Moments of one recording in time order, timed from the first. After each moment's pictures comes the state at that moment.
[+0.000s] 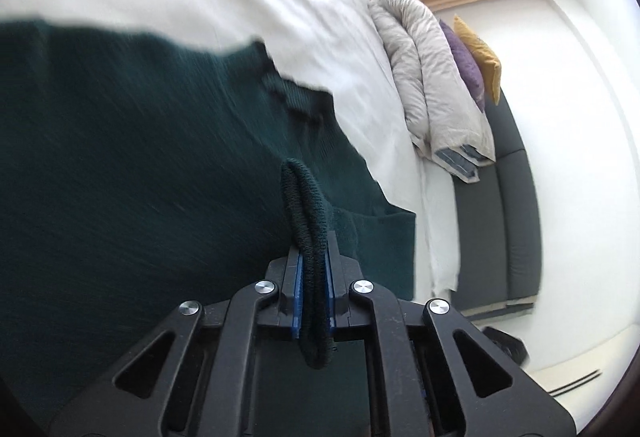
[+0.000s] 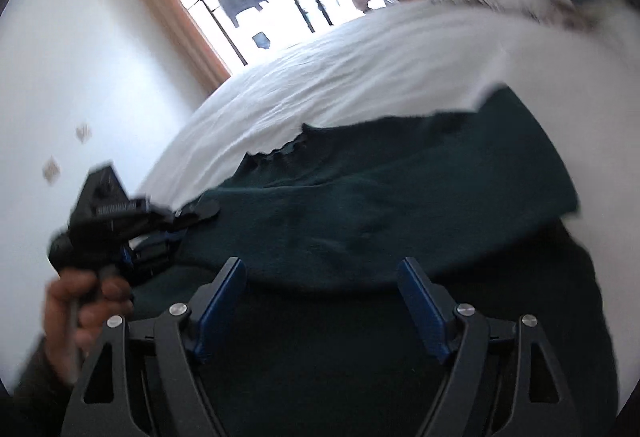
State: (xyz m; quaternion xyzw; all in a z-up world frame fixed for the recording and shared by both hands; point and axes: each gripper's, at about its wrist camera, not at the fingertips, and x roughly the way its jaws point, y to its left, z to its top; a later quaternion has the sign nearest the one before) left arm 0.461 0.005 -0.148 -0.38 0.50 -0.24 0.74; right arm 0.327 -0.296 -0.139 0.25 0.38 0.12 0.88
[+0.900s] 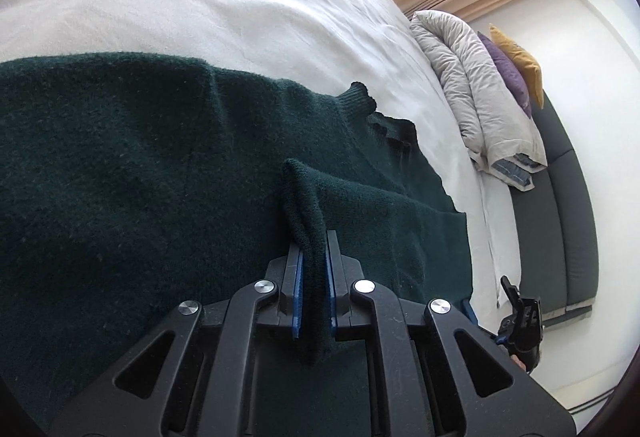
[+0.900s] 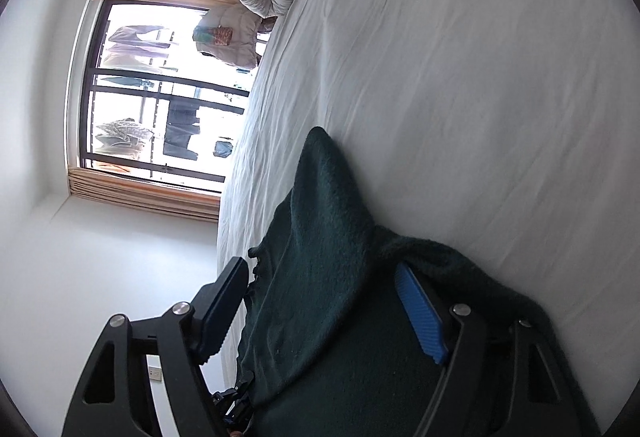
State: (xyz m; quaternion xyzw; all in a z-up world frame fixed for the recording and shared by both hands) left arm 0.423 0.070 -0.161 -0.31 0.50 -0.16 0.79; right arm 0.320 -0.422 -0.200 0.57 0.31 0.05 0.76
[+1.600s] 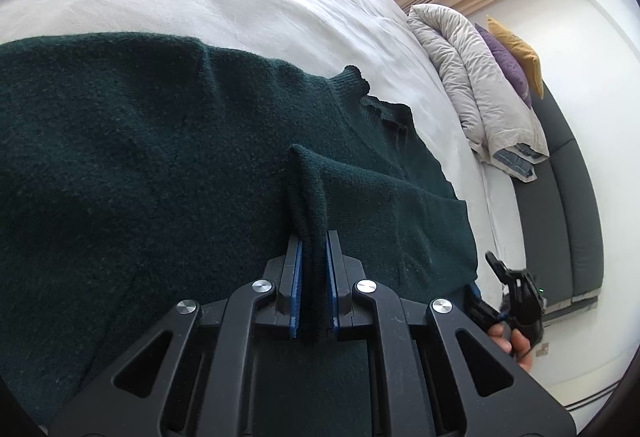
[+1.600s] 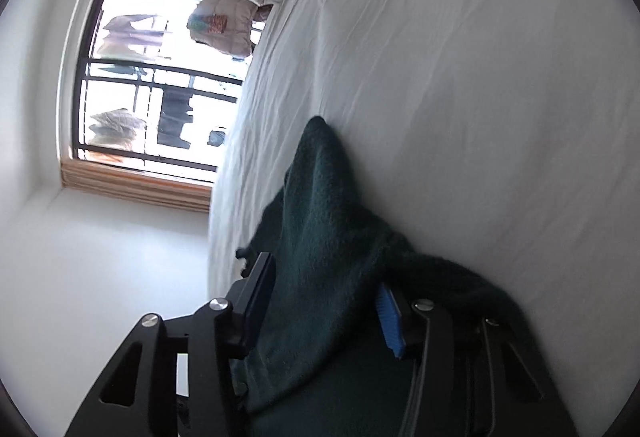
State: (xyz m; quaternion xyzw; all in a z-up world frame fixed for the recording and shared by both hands) left arm 0.407 0.062 -0.160 -0.30 0.50 -0.16 0.80; right arm 0.338 -0.417 -0.201 0.55 0.34 0.05 0.76
